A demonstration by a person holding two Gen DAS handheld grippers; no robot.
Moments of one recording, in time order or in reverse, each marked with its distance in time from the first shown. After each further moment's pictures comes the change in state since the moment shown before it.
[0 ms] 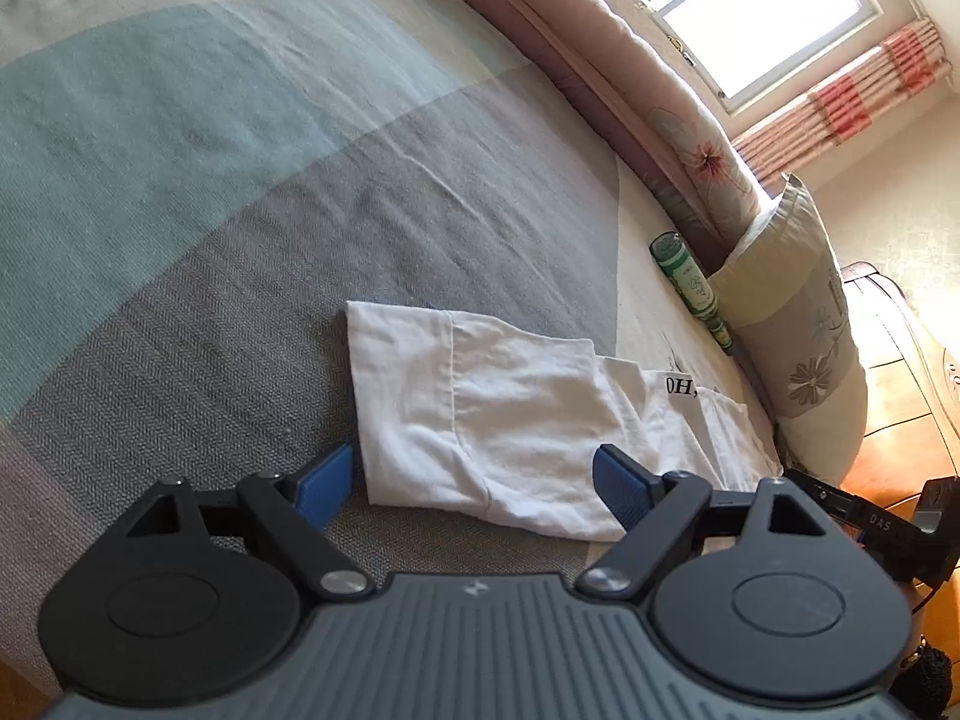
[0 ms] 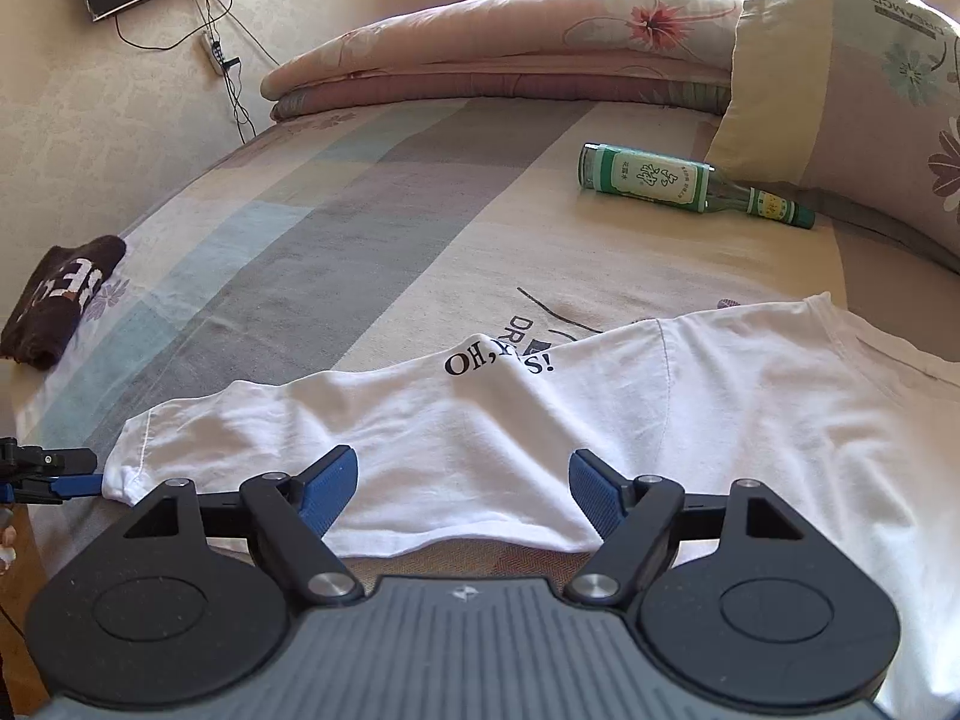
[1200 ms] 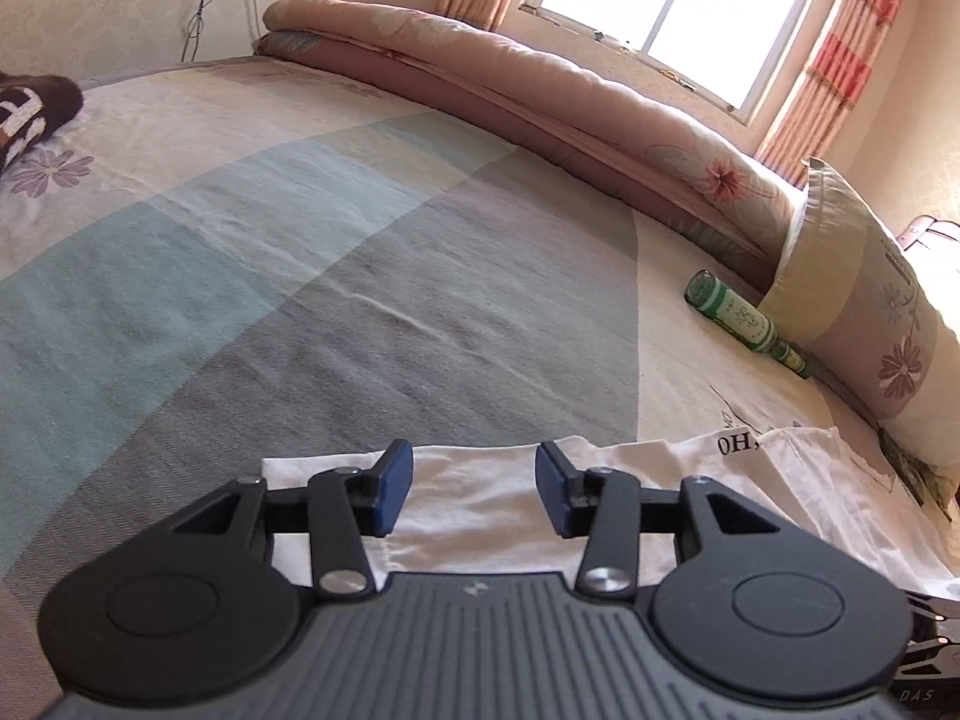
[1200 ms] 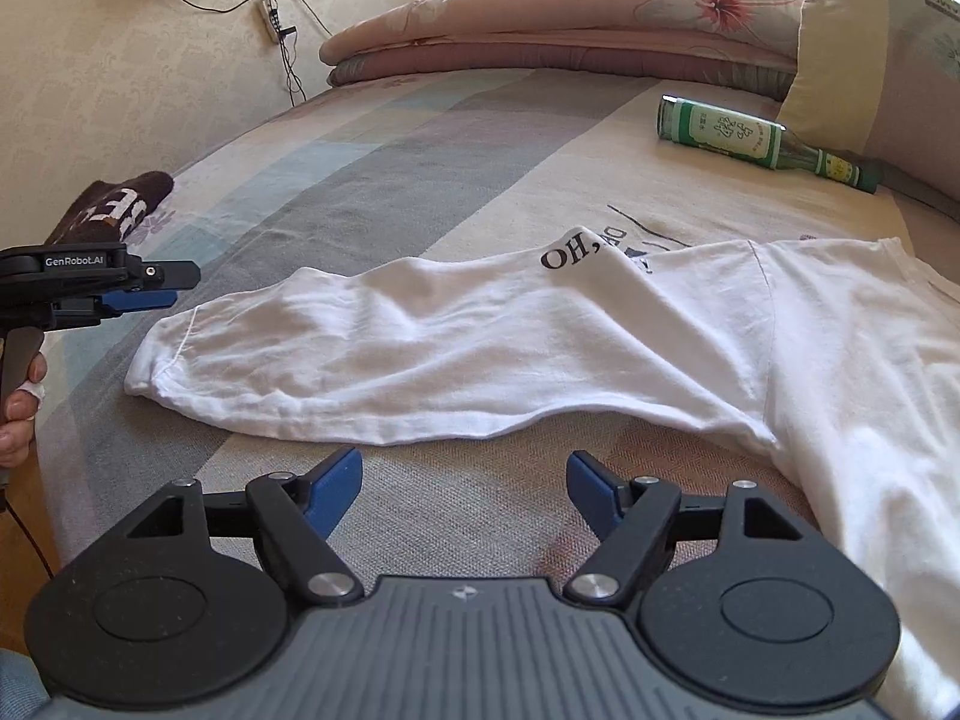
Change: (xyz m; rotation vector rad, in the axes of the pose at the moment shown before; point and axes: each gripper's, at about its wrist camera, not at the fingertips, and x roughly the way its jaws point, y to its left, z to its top) left arm 0.035 -0.090 0.002 0.263 -0.228 0.240; right arm 0.022 0.041 -0.062 -0.105 -0.023 0.050
